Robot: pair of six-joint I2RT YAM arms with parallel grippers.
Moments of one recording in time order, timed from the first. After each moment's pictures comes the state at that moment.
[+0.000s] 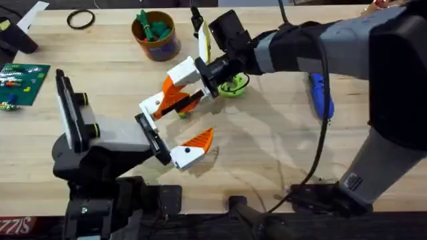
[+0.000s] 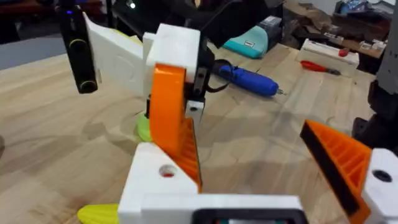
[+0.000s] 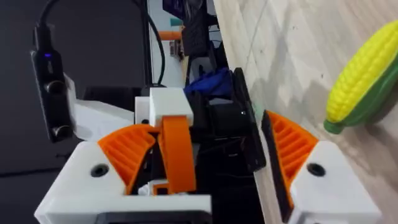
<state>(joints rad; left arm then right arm) 0.08 0.00 0.04 -0.18 1.09 -0.03 0.64 2.02 1.27 -0.15 -1.33 0.65</state>
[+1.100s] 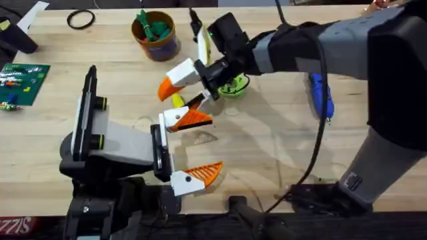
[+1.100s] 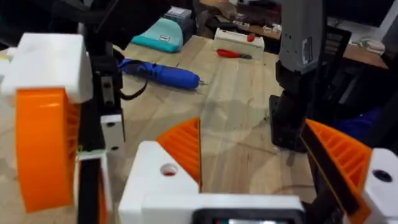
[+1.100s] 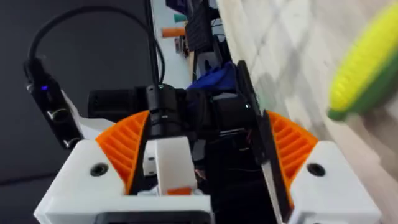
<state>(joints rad) 0.03 0.00 0.04 -0.21 1.37 0.00 0.63 2.02 1.27 -0.21 -1.35 0.64</state>
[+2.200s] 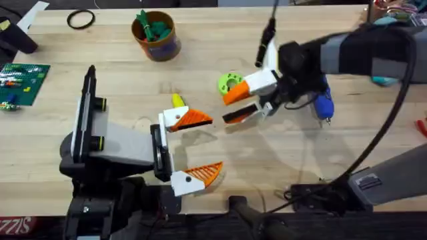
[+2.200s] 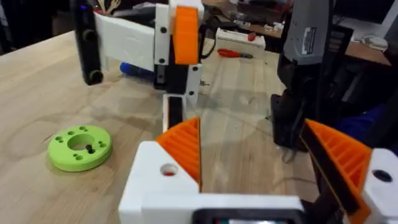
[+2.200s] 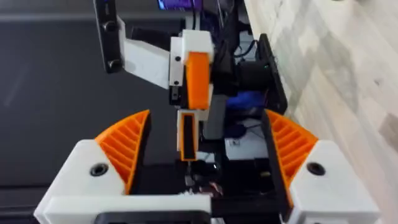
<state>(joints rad) 0.03 0.00 0.04 -0.20 1.37 0.02 0.33 1.76 0.96 -0.94 -1.53 -0.19</state>
